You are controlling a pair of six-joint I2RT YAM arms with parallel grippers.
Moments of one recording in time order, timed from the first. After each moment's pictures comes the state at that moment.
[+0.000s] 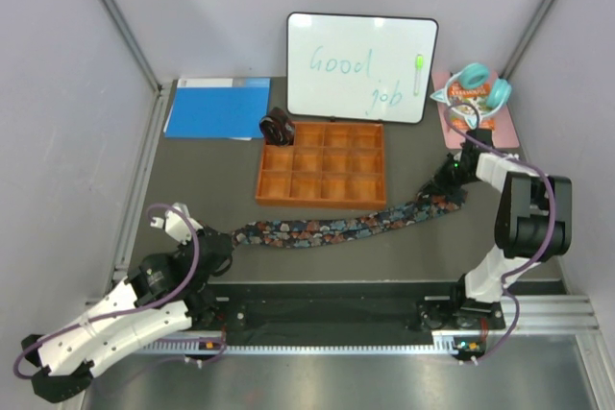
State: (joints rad) left arm -0.95 0.38 0.55 -1.04 -0.75 -1.41; right arm -0.13 1.69 0.94 -0.45 -0.42 0.61
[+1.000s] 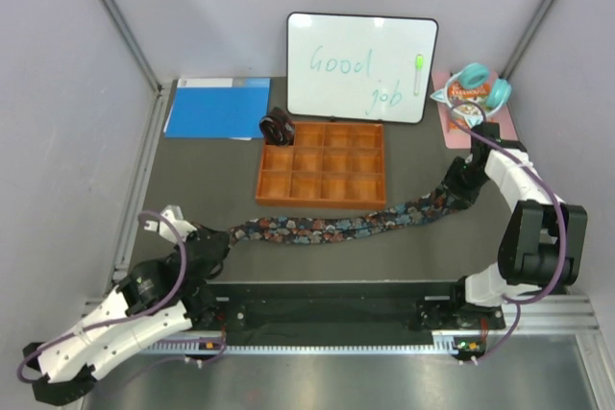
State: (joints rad) left arm -0.95 0.29 0.53 -1.00 -0.76 -1.37; right arm -0.10 1.50 1.04 -0.91 -0.14 0.50
